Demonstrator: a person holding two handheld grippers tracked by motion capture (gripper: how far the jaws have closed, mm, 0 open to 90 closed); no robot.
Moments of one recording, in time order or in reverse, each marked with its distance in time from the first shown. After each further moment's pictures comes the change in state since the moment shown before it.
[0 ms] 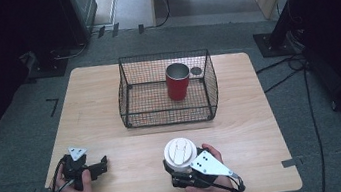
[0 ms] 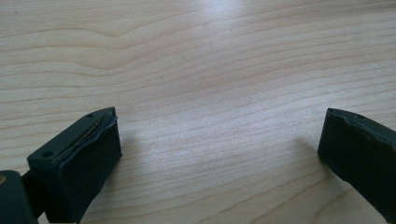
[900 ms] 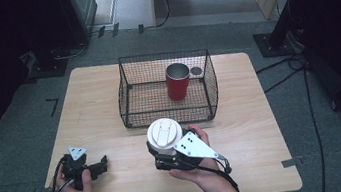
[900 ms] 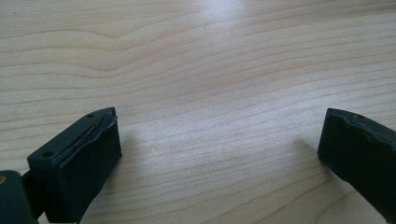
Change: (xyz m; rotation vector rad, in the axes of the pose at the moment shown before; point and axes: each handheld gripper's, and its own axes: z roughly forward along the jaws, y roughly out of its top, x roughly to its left) left arm 0.000 0.001 0.001 -0.001 0.000 -0.004; right arm 0.012 0.058 0.034 -0.084 0.010 -0.048
